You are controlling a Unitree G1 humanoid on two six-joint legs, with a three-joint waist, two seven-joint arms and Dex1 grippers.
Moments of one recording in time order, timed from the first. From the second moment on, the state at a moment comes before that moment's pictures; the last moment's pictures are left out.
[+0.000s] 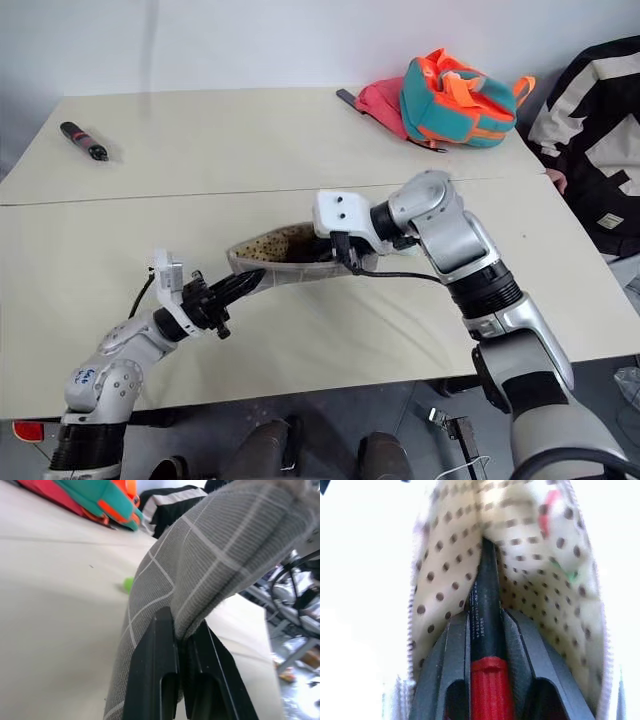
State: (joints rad) left arm -0.12 0.44 0.15 -0.19 -0.69 0.46 -0.76; right arm -1.01 -0.49 0.34 0.19 0.02 0.34 1.35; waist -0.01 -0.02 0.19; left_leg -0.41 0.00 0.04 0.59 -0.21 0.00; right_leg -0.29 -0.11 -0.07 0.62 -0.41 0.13
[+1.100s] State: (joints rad) left arm -0.11 0.40 0.20 -0.22 -1.01 0.81 -0.71; right arm -0.99 -0.53 0.44 0.18 -0.04 0.24 1.36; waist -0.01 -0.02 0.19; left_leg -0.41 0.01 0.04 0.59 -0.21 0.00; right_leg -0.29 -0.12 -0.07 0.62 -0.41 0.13
